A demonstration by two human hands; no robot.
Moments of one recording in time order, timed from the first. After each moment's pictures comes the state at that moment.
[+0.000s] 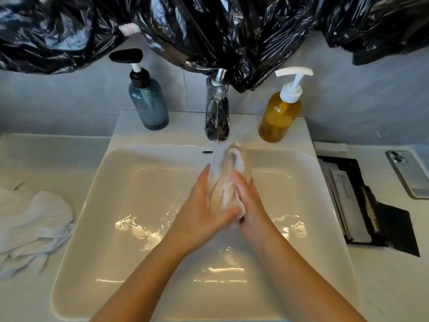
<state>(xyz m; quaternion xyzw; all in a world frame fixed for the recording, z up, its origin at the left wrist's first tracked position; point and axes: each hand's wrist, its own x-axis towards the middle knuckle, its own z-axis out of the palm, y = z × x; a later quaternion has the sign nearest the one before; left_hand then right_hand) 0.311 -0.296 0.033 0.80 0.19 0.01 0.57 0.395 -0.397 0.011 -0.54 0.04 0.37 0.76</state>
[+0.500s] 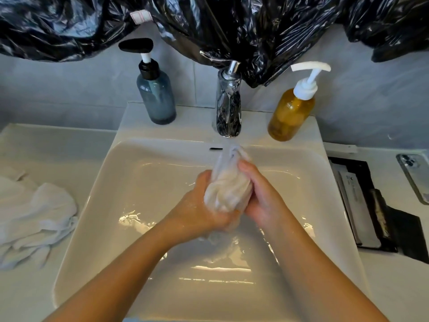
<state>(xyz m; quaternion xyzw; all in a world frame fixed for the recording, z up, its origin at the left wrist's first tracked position) 0.310 -0.276 0.038 0.78 0.22 -0.08 0.58 0.422 -0.393 0.012 -0.45 0.03 0.43 0.78</state>
